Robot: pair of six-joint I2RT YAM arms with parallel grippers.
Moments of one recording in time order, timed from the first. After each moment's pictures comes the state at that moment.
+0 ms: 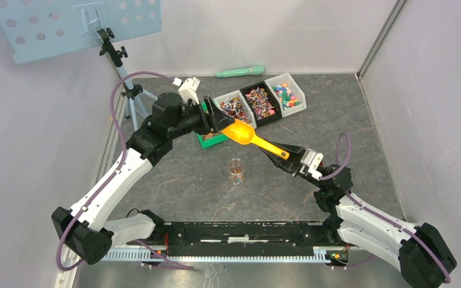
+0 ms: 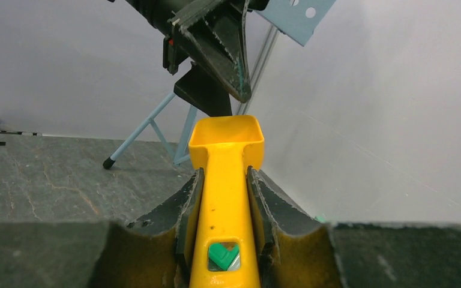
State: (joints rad) left arm -0.56 1.14 1.18 -0.35 0.28 -0.66; right arm 0.66 0.84 0.26 1.11 -0.44 -0.17
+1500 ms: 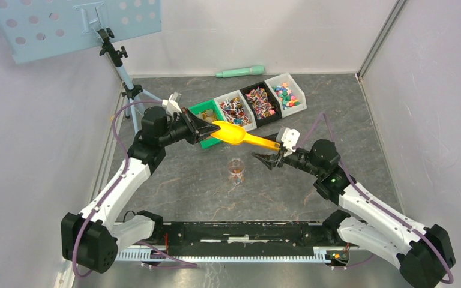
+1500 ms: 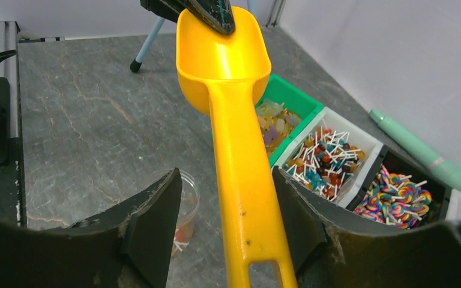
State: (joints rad) left arm -0.33 1.08 0.83 0.00 0.60 -1.09; right arm 0.65 0.87 0.52 0.40 -0.46 -0.20
